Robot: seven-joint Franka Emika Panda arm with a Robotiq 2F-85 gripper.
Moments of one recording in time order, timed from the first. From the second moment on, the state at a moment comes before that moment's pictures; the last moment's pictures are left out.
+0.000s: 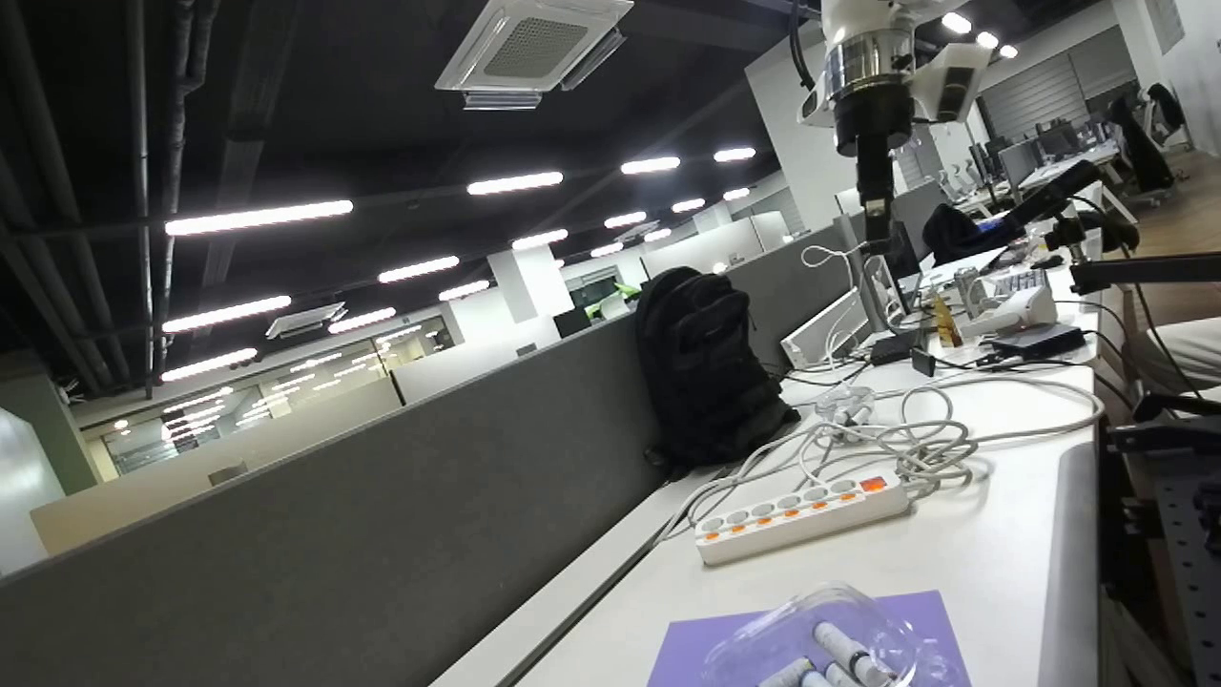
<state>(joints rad) -0.05 -0.85 -0.51 -2.69 -0.01 1.99 -0.71</state>
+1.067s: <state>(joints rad) -0.03 -0.22 -0.47 -2.48 0.17 2.48 -0.75</state>
